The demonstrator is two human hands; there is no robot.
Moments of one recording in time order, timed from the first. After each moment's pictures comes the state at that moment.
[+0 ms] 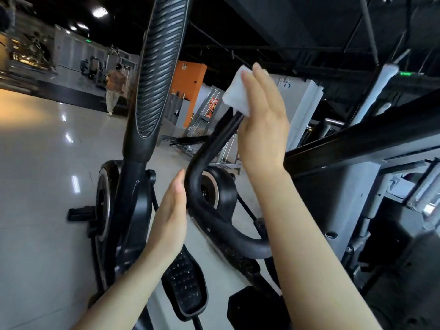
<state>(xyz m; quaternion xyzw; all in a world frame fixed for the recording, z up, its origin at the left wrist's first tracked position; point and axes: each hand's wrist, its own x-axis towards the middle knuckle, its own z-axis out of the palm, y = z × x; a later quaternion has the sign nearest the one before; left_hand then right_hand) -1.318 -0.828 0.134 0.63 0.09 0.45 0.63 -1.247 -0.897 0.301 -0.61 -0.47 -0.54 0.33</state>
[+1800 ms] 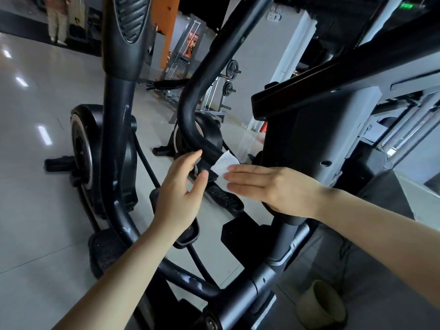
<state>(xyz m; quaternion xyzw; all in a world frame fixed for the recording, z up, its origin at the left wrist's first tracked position) -1.321 -0.858 0.071 0.72 0.07 0.44 0.54 -1.203 -1.029 0.185 -0.60 -0.75 -0.21 -0.16</state>
